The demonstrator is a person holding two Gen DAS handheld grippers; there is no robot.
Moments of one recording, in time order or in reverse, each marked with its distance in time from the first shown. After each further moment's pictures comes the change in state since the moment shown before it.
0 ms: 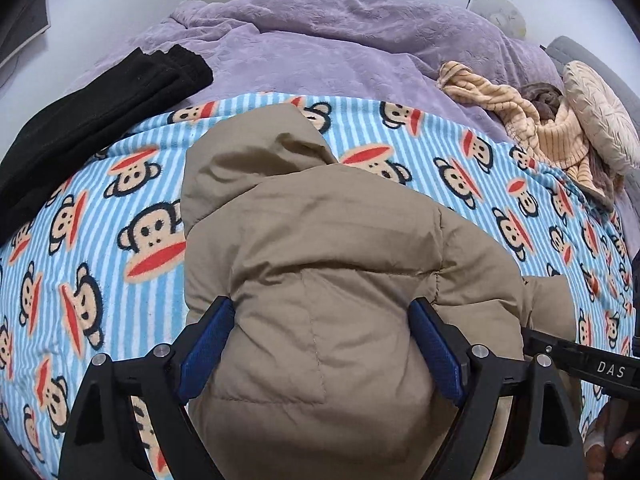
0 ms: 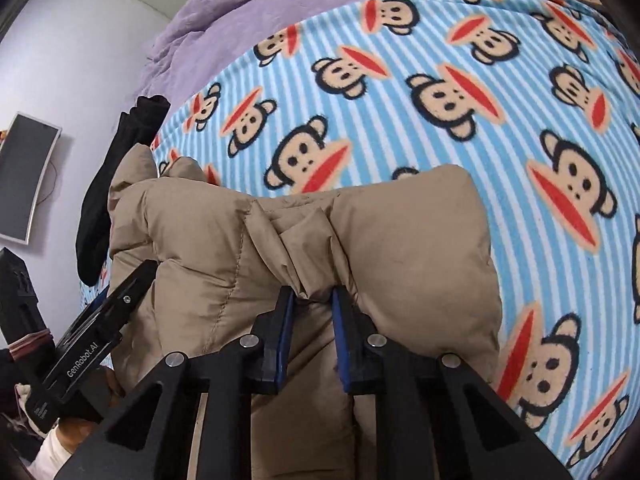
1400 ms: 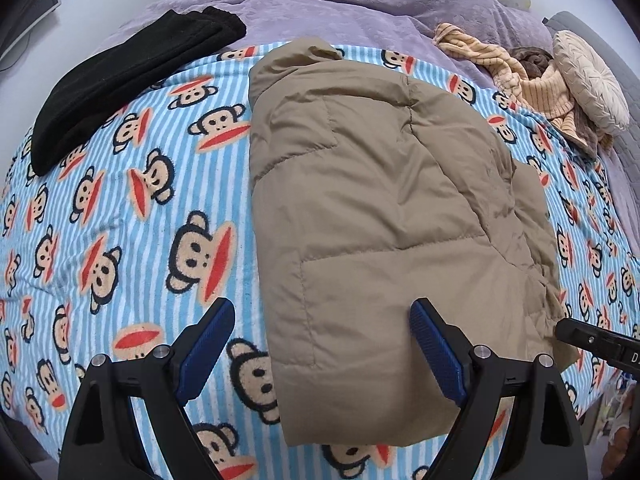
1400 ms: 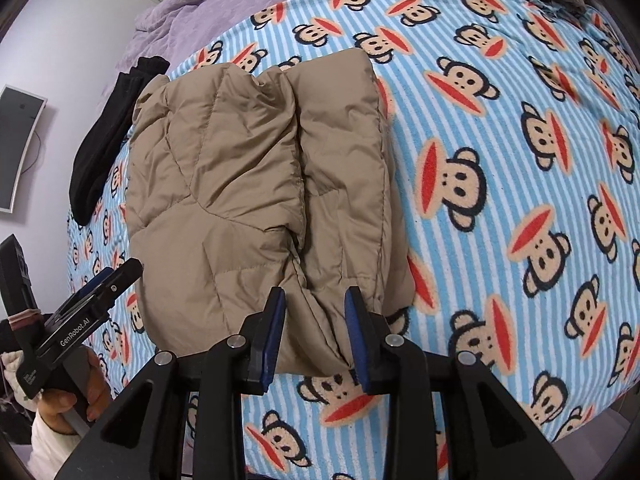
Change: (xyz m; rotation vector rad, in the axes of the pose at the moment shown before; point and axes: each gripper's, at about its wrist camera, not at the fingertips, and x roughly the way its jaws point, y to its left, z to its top) left arm -0.103 0.020 -0.090 -0.012 0.169 0.014; right arm -0.114 0.012 -0.125 0.010 0.082 -0.133
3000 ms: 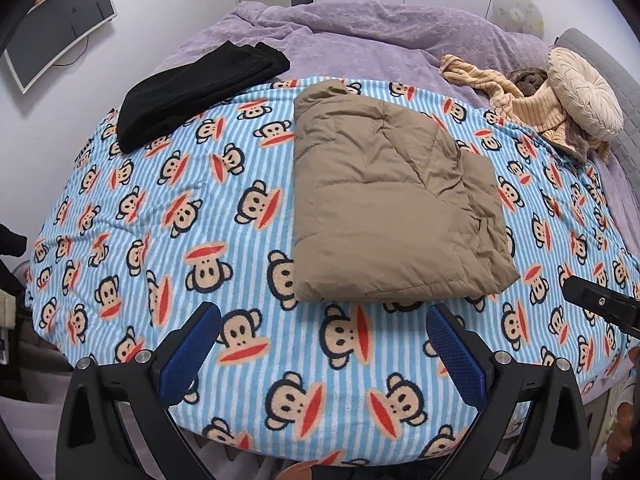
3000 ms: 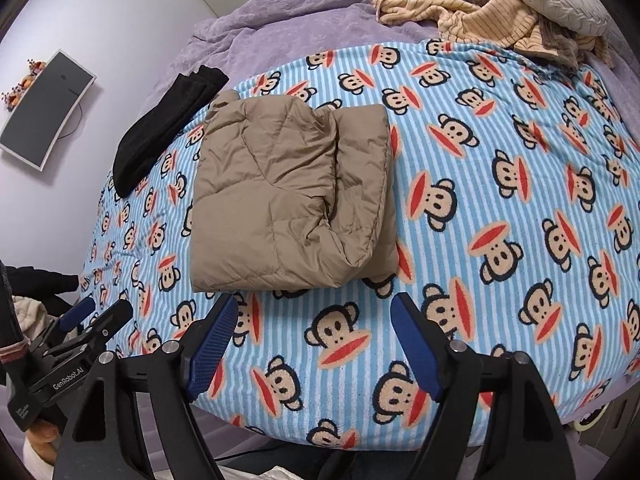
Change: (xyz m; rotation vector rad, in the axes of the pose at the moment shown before) left arm -0.147 -0.034 -0.094 -0.062 -0.102 0.139; right arm -0.104 0.022 -0.063 -0.165 -0.141 0.014
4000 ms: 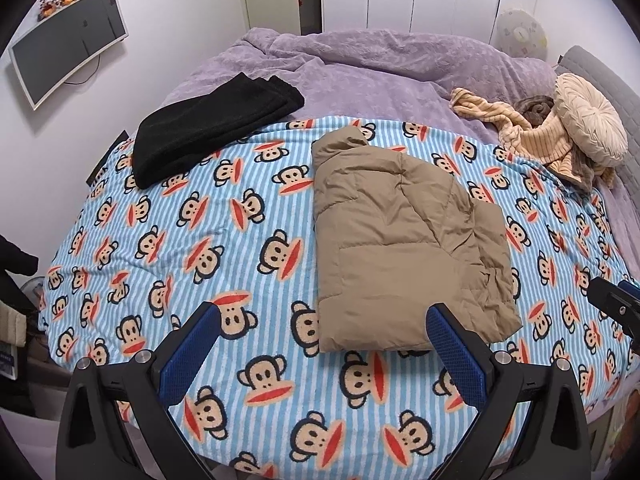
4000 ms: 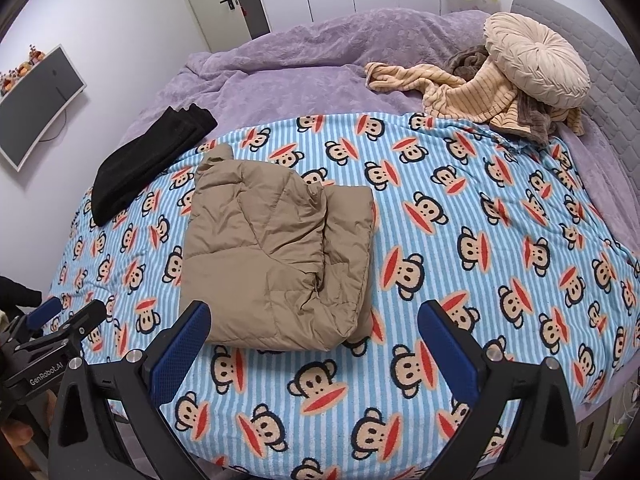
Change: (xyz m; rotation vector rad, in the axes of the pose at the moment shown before) left arm -0.023 0.016 0.042 -0.016 -0.079 0.033; right arm -0.036 0.044 0.030 -0.067 -0.173 -0.170
